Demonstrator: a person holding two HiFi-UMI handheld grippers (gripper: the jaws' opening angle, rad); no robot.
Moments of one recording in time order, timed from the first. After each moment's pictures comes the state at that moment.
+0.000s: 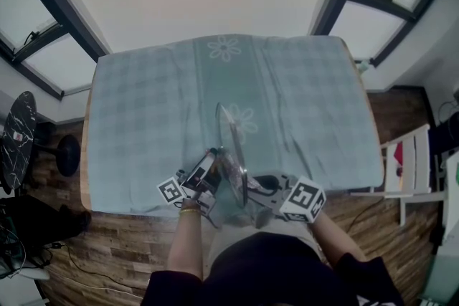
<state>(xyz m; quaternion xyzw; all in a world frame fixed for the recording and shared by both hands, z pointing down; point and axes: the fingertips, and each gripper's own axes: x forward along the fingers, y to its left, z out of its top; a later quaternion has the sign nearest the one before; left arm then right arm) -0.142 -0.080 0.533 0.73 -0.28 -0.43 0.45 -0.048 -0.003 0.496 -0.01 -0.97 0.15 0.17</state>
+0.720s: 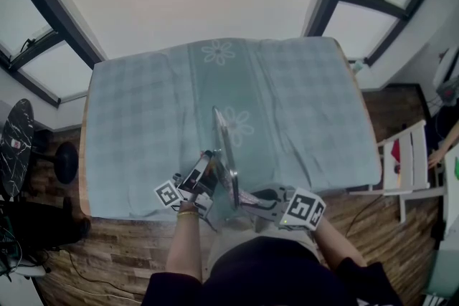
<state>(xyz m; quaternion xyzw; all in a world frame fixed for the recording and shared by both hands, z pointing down) -0.148 -0.080 0.534 0.72 -0.29 -0.44 0.46 -0.031 0.038 0.507 -0.06 -0.96 0.13 0.23</state>
